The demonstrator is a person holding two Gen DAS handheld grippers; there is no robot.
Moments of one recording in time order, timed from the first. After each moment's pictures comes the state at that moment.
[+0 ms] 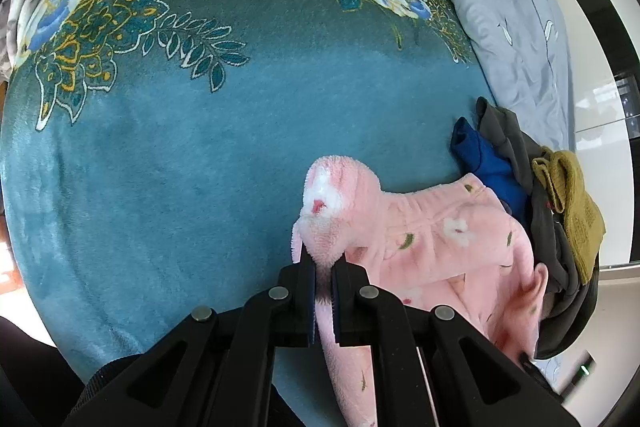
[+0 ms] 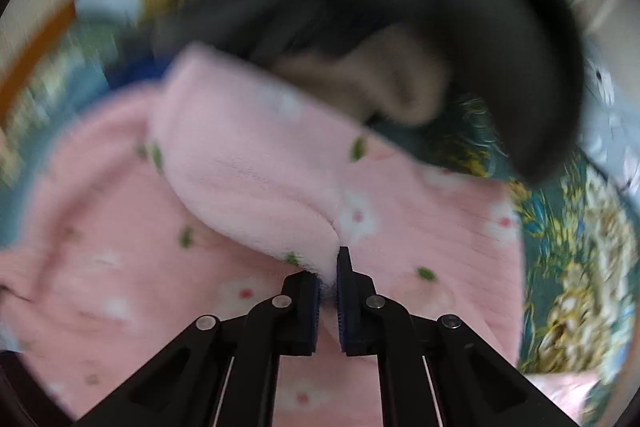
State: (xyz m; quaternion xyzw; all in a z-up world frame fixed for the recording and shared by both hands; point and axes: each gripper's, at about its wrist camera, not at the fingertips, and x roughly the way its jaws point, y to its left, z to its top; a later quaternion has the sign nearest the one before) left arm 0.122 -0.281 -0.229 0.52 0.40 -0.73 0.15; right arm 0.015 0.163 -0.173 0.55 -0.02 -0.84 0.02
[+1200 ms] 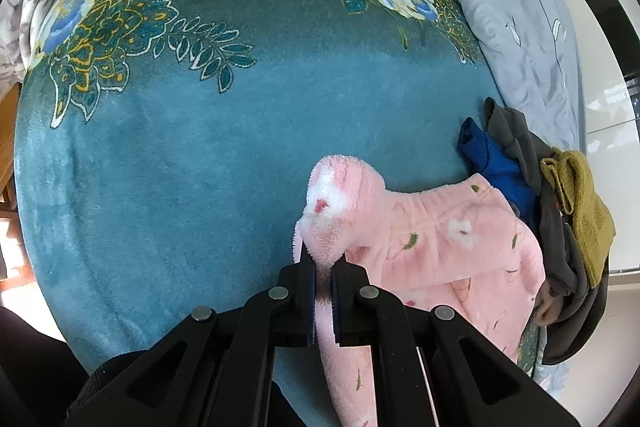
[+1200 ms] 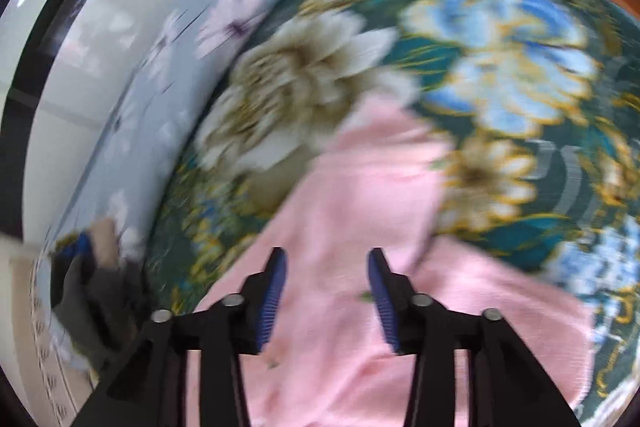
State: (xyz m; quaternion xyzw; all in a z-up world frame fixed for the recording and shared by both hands) left arm 0.126 -0.276 -0.219 0.53 0.38 -0.73 0.18; right arm 0.178 0.574 -0.218 0.41 -0.47 -0.72 -0.29
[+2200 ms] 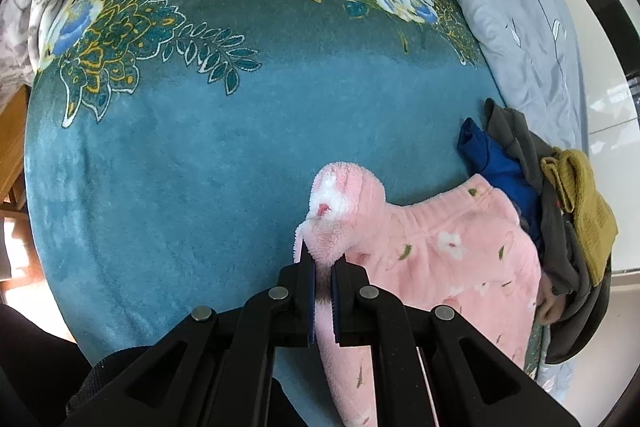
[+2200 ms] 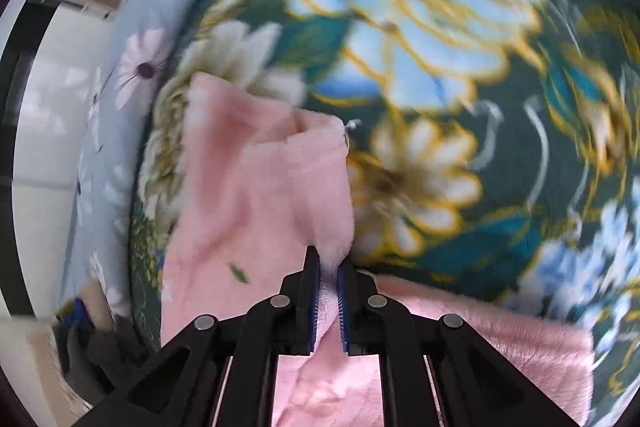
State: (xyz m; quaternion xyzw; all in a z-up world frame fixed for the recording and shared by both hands) left arm 0.132 -0.270 -0.214 0.53 0.38 -0.74 0.18; right arm 0.214 0.624 -0.267 0.36 -0.57 -0.64 -0.37
